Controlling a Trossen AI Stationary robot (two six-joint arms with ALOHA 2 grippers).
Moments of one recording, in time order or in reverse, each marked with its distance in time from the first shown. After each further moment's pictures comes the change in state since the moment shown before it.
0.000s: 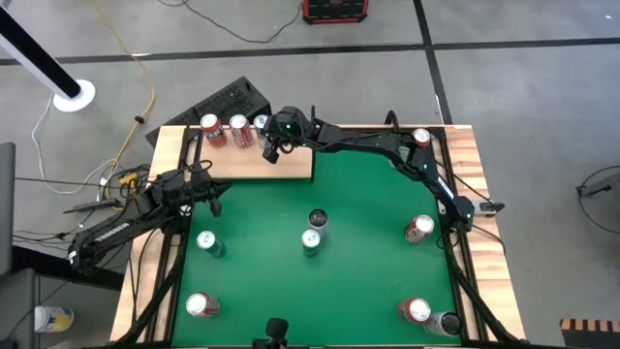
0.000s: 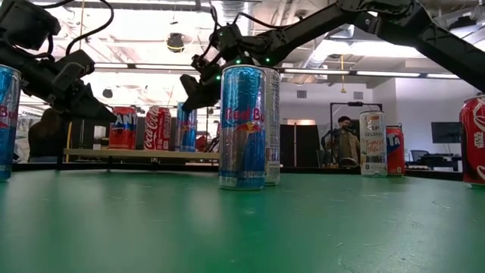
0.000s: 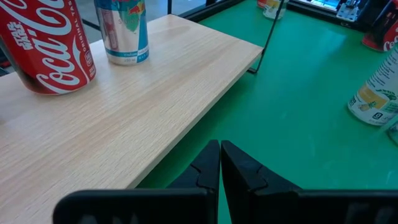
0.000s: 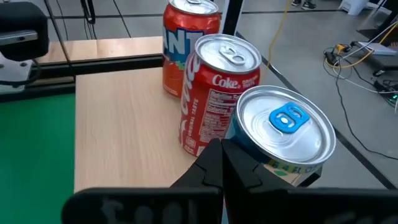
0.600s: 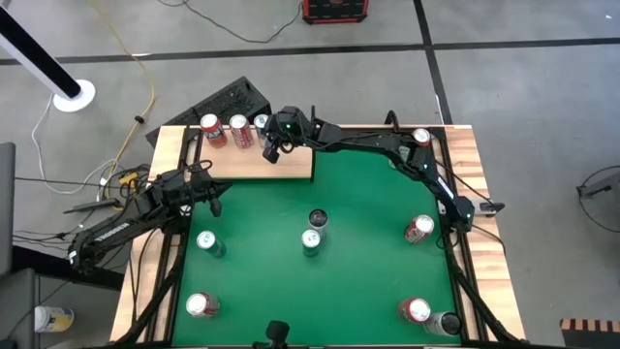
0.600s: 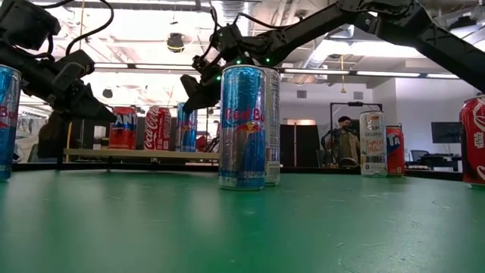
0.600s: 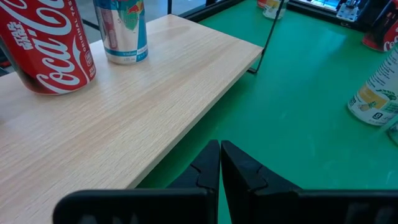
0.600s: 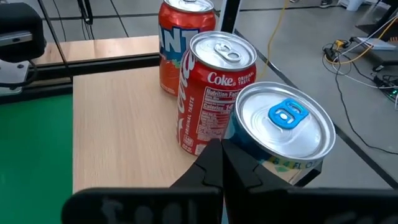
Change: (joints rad) left arm 0.000 0.000 0.000 0.000 0.000 0.000; right arm 0.004 -0.012 0.000 -0.027 0.000 0.022
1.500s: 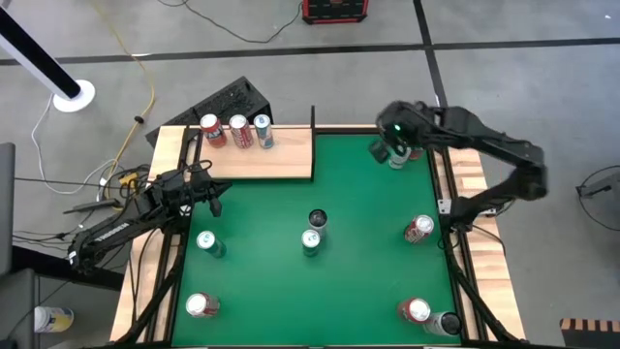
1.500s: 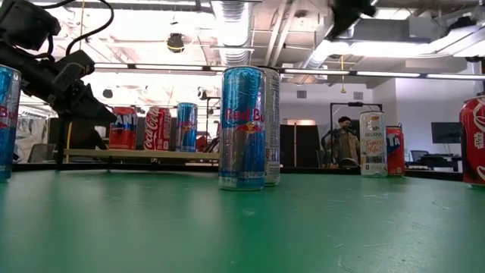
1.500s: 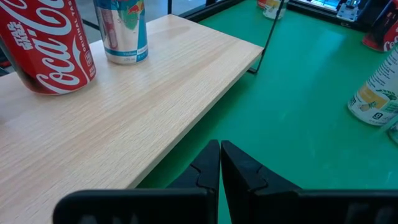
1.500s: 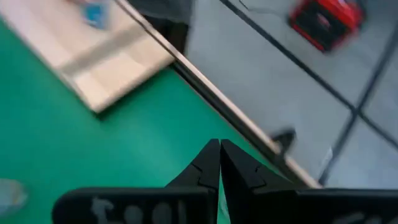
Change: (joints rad) left arm 0.000 0.000 0.000 0.000 0.000 0.000; right arm 0.066 -1.002 -0.458 -1.077 0.479 0.422
